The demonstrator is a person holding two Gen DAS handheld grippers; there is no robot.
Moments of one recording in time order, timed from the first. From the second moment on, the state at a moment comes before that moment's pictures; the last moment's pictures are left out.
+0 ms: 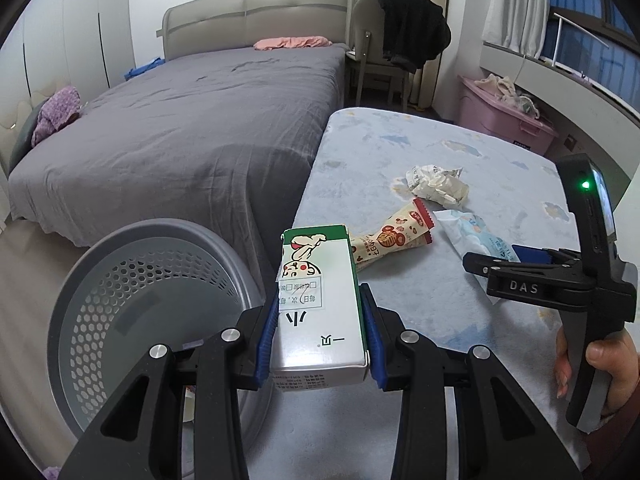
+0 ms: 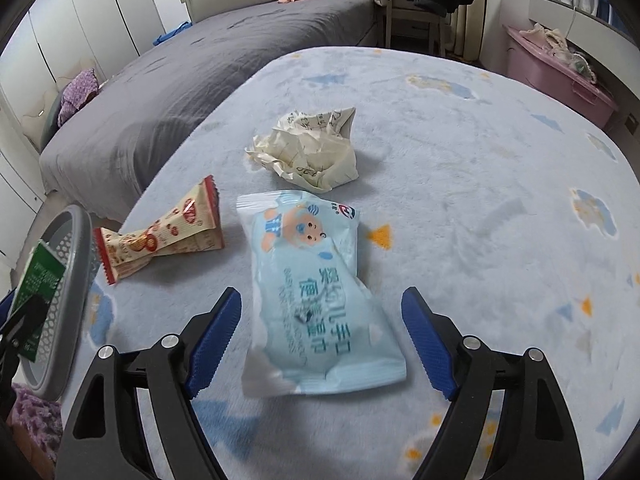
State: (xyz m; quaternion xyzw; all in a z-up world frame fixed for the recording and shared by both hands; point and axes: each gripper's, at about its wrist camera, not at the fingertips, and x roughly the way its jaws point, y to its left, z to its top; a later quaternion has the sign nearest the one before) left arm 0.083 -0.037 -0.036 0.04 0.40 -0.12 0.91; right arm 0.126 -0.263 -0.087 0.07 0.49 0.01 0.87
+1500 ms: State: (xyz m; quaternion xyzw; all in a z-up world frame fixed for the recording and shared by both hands) left arm 0.061 0.105 -0.031 -0.01 0.40 0.02 0.91; right arm 0.058 -0.083 -0.022 0.05 0.42 0.15 0.89
